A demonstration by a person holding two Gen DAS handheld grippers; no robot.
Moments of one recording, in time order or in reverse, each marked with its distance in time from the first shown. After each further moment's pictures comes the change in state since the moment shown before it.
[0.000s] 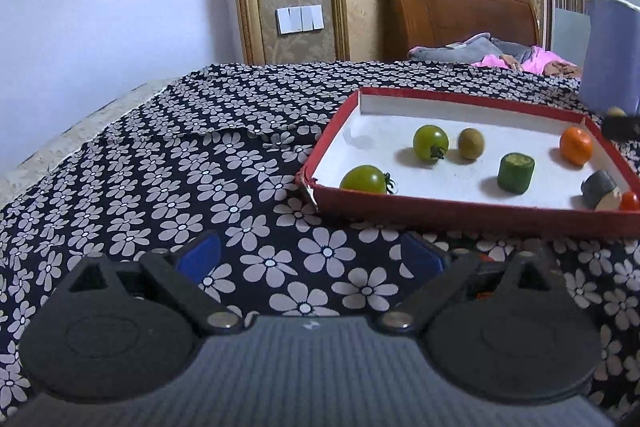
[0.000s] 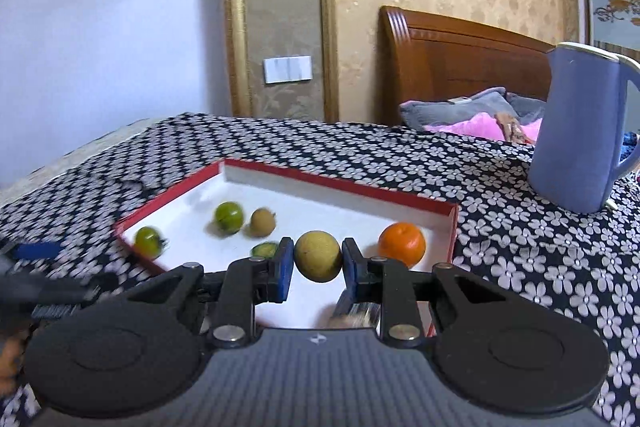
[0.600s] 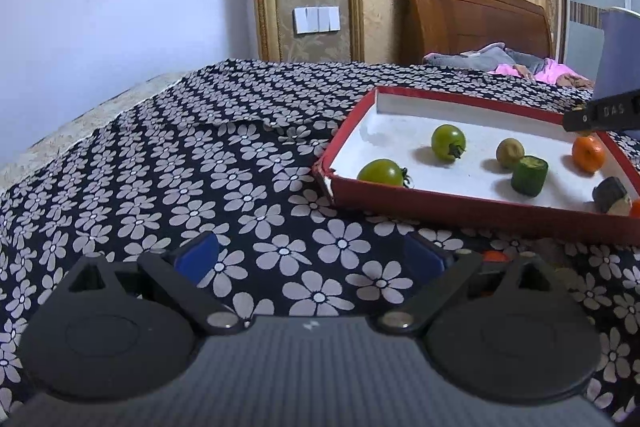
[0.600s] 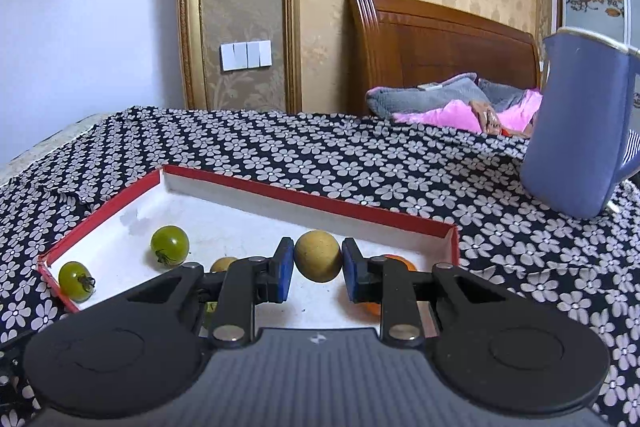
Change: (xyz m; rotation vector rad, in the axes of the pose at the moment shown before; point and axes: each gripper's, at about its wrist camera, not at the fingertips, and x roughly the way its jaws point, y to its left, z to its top) left arm 0.000 0.008 -0.007 -0.059 0.002 0.024; right arm 0.069 -0.003 0.015 0.035 0.049 -0.088
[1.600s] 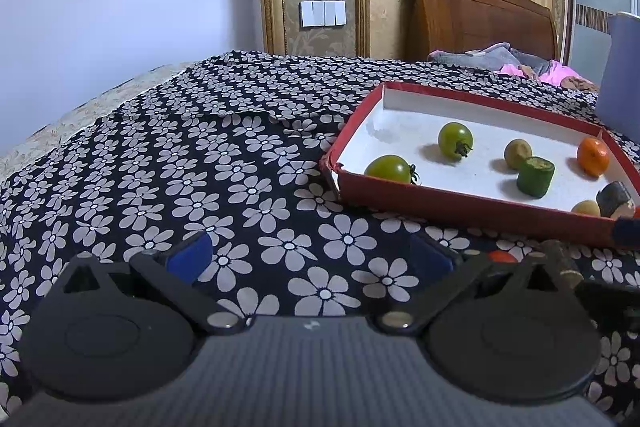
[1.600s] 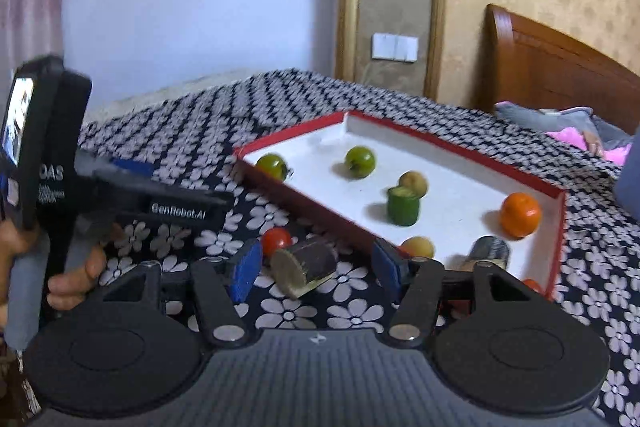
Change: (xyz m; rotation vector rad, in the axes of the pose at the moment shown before) left arm 0.001 0.003 0.000 -0.022 0.015 0.003; right arm -0.093 0.059 -0.071 -0.260 0.019 0.357
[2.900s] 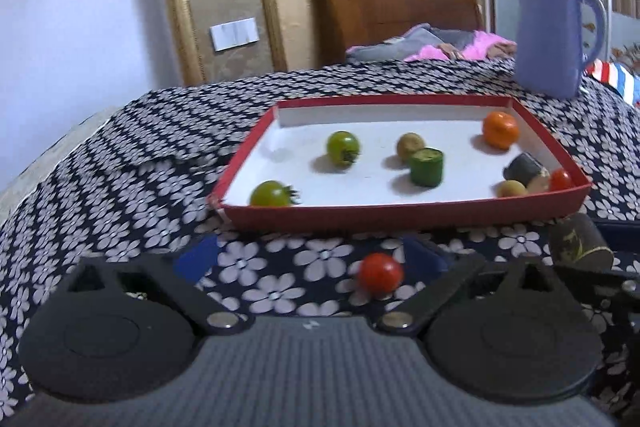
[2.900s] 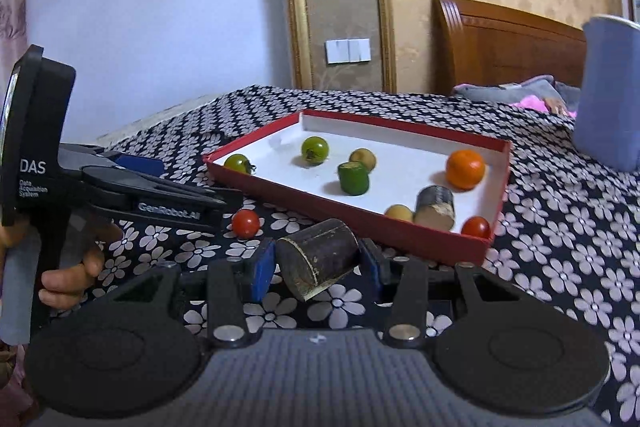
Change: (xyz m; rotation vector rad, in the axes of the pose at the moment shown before) left arm -0.020 -0.057 0.009 0.222 -0.021 -0.170; right arm -0.051 -0.025 -0.037 0.188 -0.077 -0.078
